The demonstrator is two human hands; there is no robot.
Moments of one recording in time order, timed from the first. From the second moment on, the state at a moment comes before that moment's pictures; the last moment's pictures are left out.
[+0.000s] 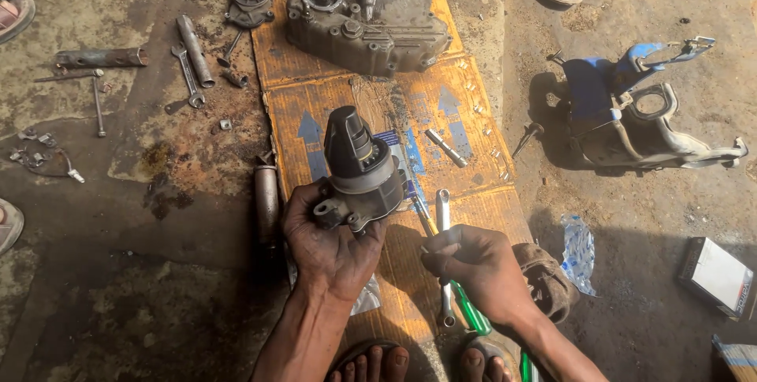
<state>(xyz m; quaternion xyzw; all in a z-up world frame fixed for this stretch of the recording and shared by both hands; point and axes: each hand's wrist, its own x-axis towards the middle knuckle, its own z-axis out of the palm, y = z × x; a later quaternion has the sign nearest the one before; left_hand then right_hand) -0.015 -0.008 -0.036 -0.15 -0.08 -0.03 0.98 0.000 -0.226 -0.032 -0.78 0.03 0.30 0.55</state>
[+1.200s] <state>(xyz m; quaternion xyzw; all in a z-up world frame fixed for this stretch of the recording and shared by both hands) -0.020 -0.041 -0.019 0.11 0.27 0.01 0.96 -0.023 -0.171 0.026 -0.57 0.19 0.30 0.74</state>
